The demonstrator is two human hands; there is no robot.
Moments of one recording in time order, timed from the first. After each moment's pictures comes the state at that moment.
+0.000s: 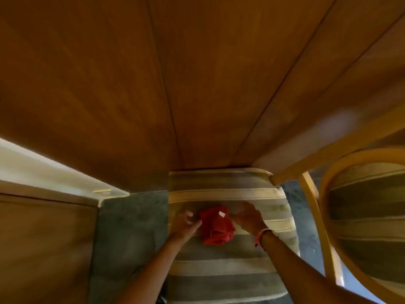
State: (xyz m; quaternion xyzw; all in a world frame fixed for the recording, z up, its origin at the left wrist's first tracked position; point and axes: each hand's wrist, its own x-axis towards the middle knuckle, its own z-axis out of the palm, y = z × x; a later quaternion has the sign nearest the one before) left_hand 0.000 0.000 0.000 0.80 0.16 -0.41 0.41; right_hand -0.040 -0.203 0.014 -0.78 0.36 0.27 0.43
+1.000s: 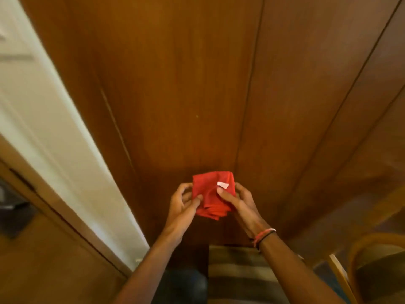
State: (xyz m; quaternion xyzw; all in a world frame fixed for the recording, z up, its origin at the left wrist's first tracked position) left_hand 0.096 0.124 0.321 0.70 -0.02 -0.06 0.71; right_hand 0.085 -0.051 0.315 -0.64 0.12 0.01 0.76
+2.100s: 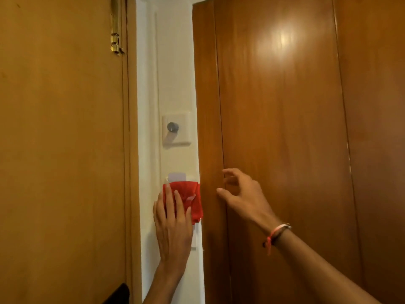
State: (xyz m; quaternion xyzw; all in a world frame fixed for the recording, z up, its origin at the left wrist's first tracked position) left_hand 0.198 0.360 0.653 0.84 0.01 0.53 0.13; right_hand 0.157 0.174 0.745 -0.83 -0.22 -0.30 0.42
